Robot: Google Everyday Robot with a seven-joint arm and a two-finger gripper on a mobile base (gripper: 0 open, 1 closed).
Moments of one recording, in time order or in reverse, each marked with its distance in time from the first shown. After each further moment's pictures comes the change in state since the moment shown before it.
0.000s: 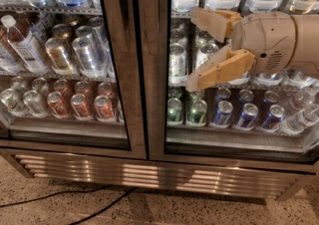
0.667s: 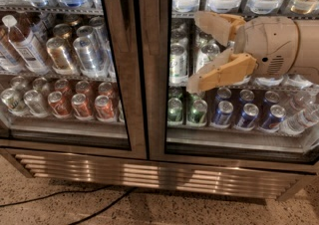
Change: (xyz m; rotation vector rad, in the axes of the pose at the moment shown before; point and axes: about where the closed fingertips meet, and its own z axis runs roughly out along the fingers) arm 0.004 0.000 -0.002 0.035 0.000 0.012
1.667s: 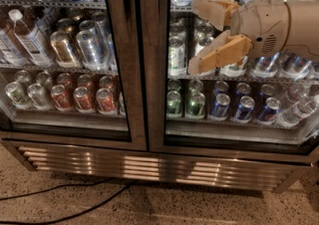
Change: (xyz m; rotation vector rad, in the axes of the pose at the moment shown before) arm -0.003 -0.036 0.002 -0.041 0.026 -0.031
